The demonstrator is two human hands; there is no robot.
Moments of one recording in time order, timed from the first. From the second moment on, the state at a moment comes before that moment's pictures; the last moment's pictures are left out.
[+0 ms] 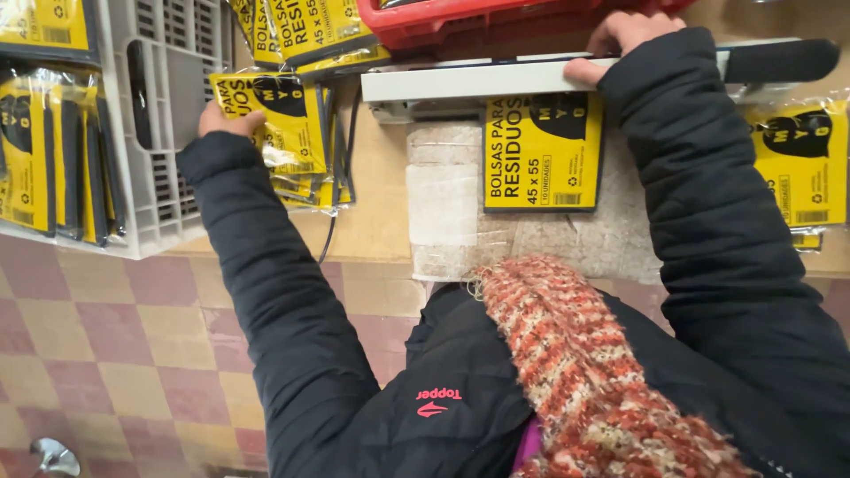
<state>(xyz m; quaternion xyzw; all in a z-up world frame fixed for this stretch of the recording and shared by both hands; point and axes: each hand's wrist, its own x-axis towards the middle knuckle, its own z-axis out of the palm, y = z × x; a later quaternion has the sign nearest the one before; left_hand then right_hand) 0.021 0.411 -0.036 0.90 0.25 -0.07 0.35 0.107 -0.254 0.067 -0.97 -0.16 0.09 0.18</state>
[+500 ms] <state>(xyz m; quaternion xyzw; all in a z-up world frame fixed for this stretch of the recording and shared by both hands) -0.105 0.259 0.174 0.89 0.10 0.26 0.37 0.115 -0.259 0.069 -0.95 -0.17 0.08 0.24</state>
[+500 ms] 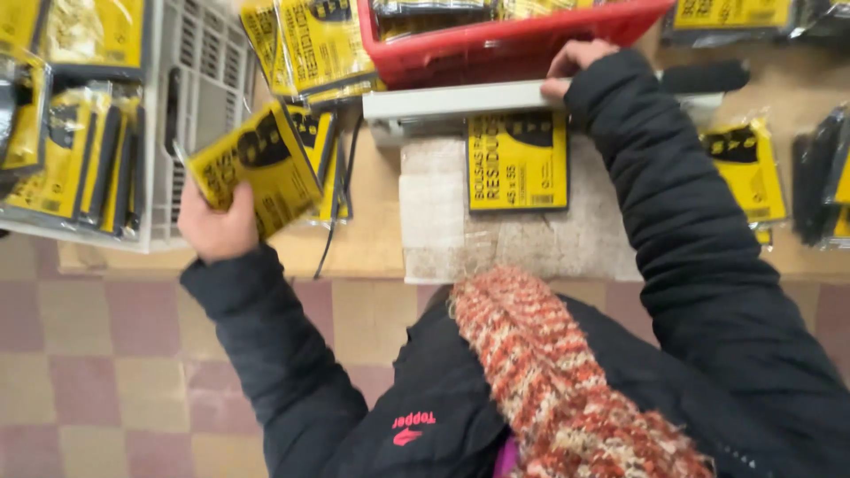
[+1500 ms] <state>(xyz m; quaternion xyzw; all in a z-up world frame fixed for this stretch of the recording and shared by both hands) -0.119 0.015 0.084 0.65 0.02 0.05 0.76 -0.054 -0.503 -0.032 -0.98 0.16 0.03 0.07</state>
